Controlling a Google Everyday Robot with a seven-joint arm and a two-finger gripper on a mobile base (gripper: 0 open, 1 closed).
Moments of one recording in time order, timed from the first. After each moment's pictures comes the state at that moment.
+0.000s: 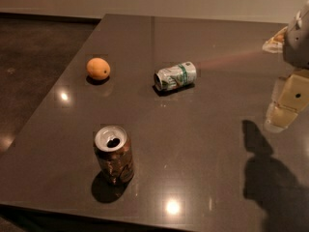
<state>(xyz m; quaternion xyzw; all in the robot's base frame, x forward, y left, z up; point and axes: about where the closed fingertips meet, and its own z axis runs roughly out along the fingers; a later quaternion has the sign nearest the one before) 0.438 -0.217 0.976 -0.60 0.78 -0.03 0.16</state>
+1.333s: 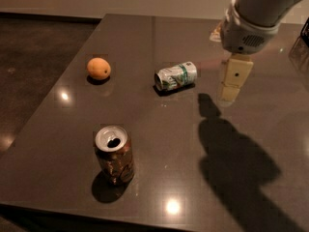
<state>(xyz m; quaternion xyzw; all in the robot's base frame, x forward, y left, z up) 0.524 -0.154 0.953 -0.68 0.72 -0.04 0.16</state>
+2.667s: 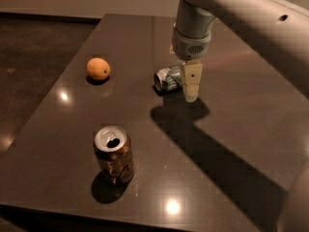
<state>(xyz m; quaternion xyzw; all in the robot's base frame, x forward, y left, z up) 0.613 -0.088 0.875 -0.76 0.64 -0.05 0.09</state>
